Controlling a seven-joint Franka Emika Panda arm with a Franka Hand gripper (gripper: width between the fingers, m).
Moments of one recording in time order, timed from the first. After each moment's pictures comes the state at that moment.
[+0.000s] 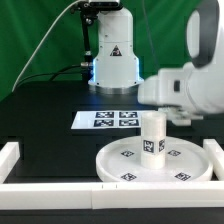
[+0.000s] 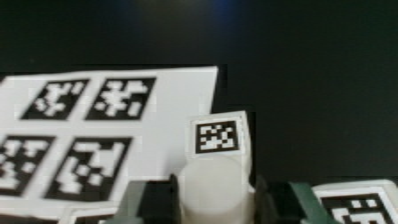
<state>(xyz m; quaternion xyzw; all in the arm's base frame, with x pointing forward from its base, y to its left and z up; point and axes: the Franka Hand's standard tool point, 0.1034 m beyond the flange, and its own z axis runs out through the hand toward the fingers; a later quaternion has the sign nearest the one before) 0.398 0.112 0.060 0.86 0.01 -0.50 0.10</state>
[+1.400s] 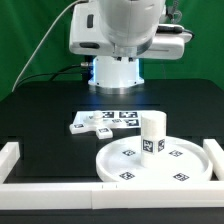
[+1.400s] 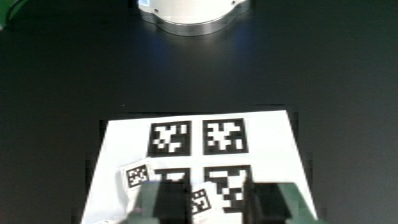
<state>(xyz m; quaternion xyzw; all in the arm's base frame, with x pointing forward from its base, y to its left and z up) 0.433 0.000 0.161 0.87 -0.04 -0.50 0.01</state>
